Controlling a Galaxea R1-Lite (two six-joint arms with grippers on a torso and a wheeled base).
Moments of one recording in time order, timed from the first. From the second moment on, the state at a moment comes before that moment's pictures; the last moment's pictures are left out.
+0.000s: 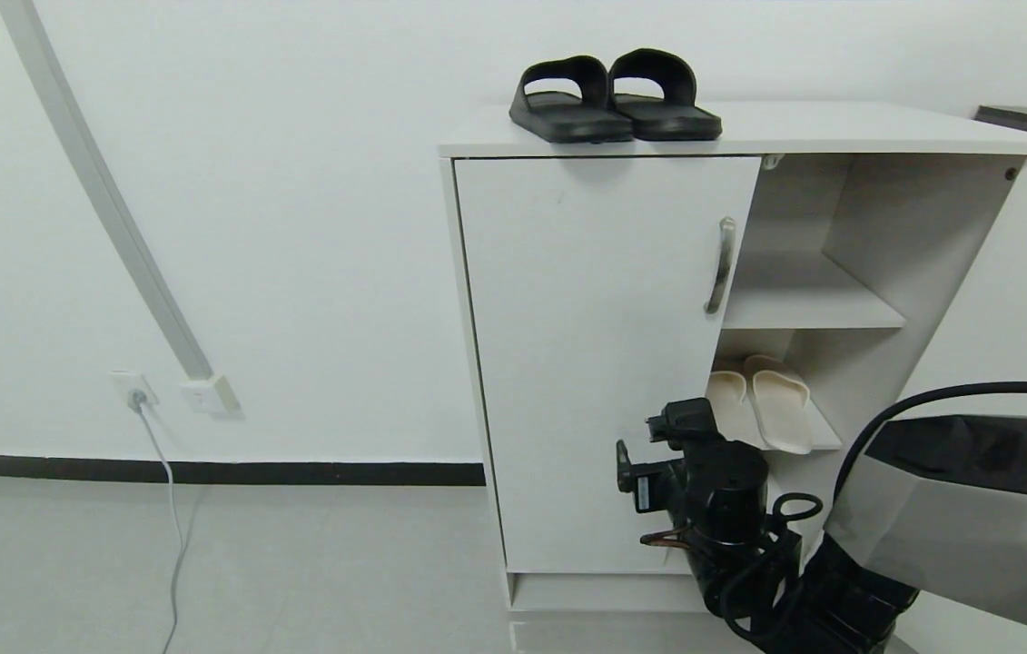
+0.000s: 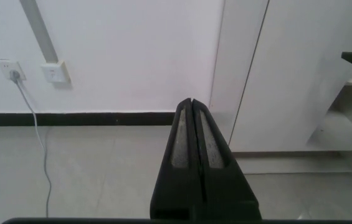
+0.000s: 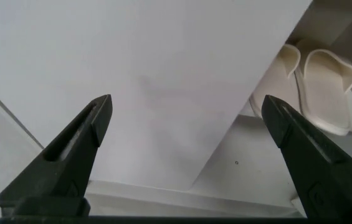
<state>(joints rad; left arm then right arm) 0.00 0.00 0.00 0.00 0.01 -0.01 0.73 2.24 -0.74 -1.38 -0.66 0.01</state>
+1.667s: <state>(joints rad) 0.00 0.00 0.00 0.00 0.01 0.00 0.71 2.24 -0.72 -1.38 -0.66 0.01</state>
